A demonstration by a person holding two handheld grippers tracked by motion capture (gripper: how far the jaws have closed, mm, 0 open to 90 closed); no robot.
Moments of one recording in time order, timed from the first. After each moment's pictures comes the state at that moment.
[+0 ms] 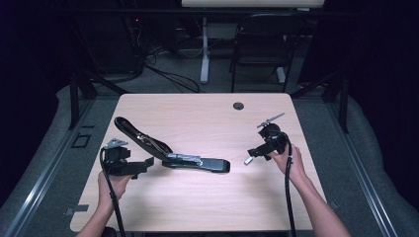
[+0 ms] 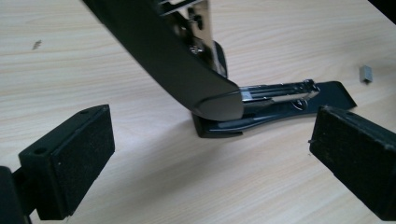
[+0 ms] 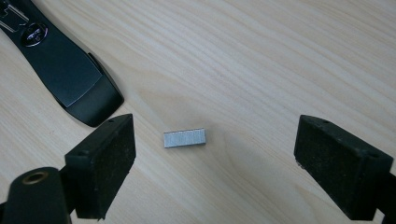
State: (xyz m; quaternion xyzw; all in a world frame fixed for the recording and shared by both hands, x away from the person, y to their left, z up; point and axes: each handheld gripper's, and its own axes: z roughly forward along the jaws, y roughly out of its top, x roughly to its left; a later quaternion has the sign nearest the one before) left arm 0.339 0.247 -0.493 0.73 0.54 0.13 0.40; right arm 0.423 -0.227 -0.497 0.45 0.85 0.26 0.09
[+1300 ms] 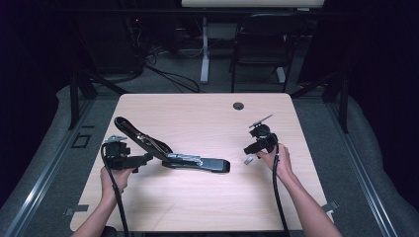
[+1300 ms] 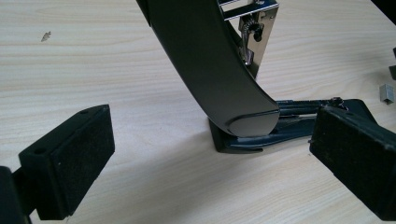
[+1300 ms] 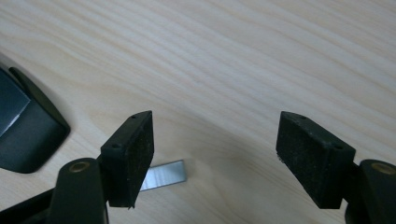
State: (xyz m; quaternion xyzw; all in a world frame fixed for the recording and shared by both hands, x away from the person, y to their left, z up) left arm 0.359 0.253 -0.504 0.72 0.56 0.12 0.40; right arm 0.450 -0.205 -0.535 0.49 0.84 0.20 0.10
